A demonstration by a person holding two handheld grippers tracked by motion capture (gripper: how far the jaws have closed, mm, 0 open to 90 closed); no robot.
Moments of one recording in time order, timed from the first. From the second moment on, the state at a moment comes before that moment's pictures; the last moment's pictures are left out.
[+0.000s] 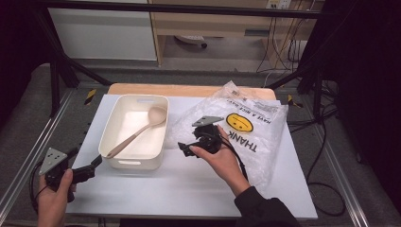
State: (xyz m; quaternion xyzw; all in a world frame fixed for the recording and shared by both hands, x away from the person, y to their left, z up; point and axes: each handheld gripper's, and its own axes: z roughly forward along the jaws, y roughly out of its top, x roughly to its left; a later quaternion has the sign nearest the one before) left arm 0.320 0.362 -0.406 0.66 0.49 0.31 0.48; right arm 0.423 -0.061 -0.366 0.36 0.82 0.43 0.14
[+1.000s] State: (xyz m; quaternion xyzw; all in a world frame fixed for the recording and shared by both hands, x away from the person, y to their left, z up) left arm 0.321 0.361 -0.407 0.66 0.49 0.32 0.47; right arm 0.431 -0.167 -0.382 0.42 0.78 0.43 0.18
